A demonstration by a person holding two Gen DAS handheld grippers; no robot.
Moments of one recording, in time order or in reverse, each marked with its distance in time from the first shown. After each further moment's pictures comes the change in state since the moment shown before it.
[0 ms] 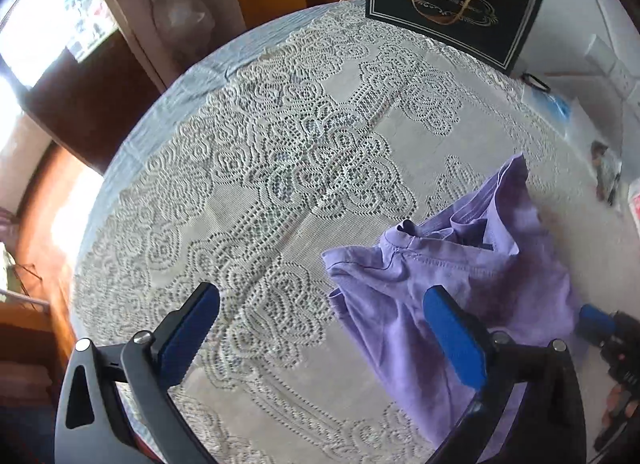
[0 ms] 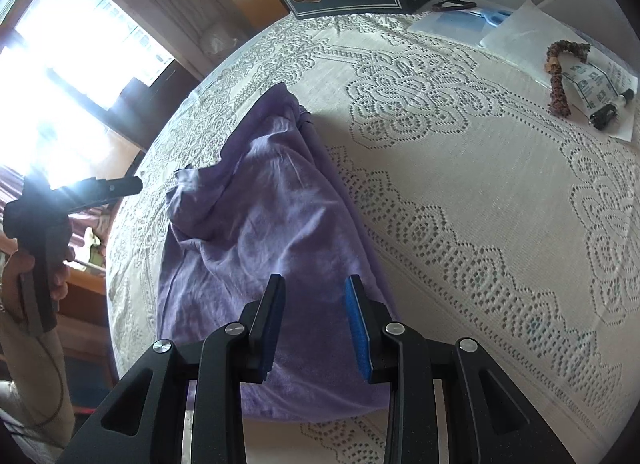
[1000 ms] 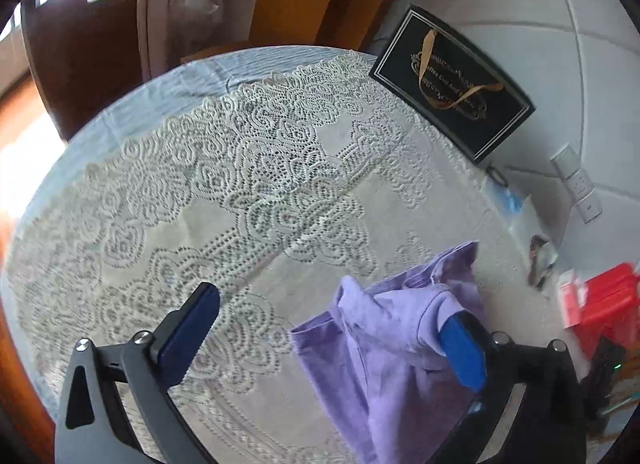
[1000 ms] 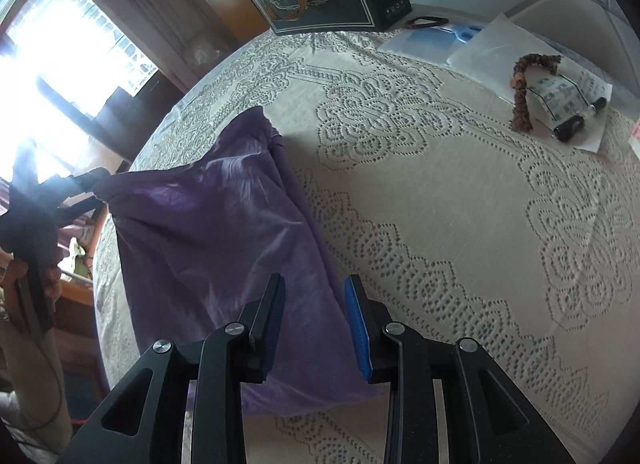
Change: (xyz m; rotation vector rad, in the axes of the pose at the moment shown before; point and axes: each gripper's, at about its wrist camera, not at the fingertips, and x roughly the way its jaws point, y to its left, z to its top) left arm -0.002 0.068 0.007 -0.323 -0.085 -0.365; right arm -0.023 -0.016 0.004 0.033 -0.043 -0.063
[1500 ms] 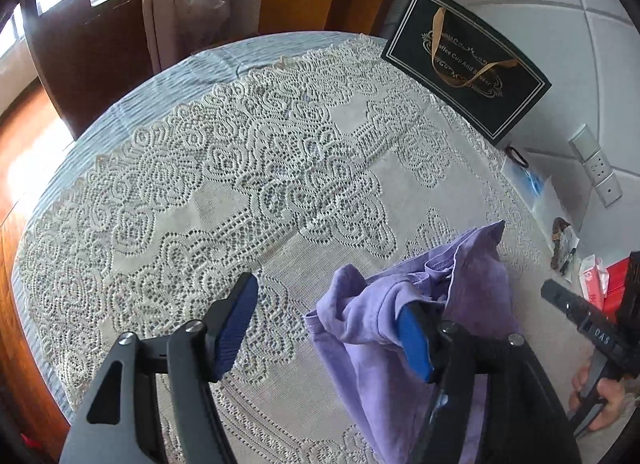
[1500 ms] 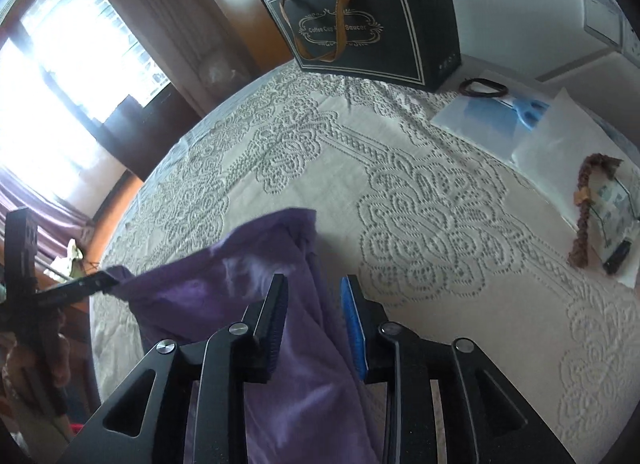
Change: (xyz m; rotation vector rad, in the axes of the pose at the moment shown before) left arm 0.011 -0.009 -0.013 0.107 -0.001 0.164; right arm 0.033 0.033 0.075 -0.093 -0.052 -0.015
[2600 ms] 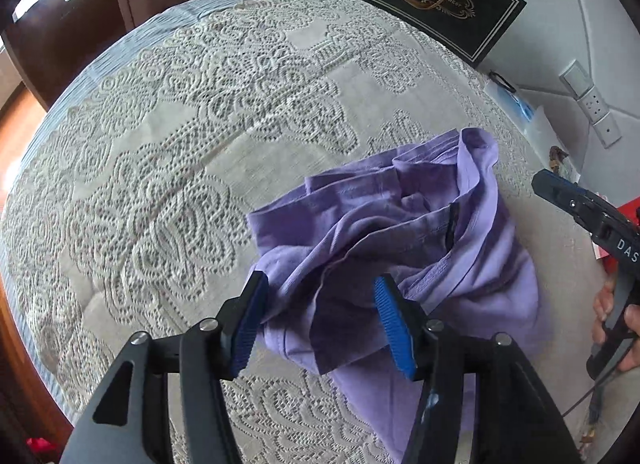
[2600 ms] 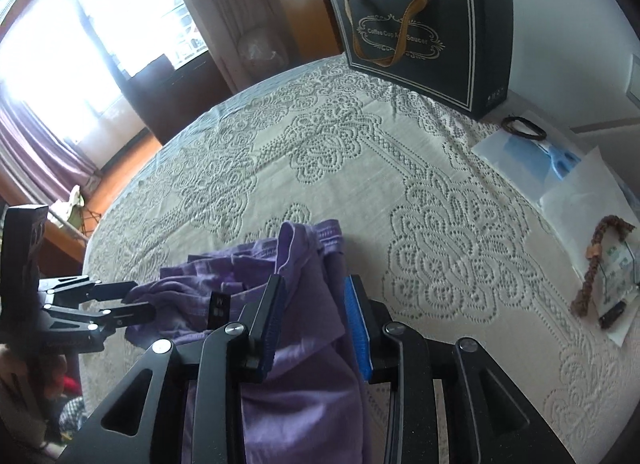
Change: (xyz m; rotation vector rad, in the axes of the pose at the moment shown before) left arm 0.023 -0.042 -0.072 0.057 0.150 0.024; right arm 0.004 0.037 0.011 -0.219 0.006 0.016
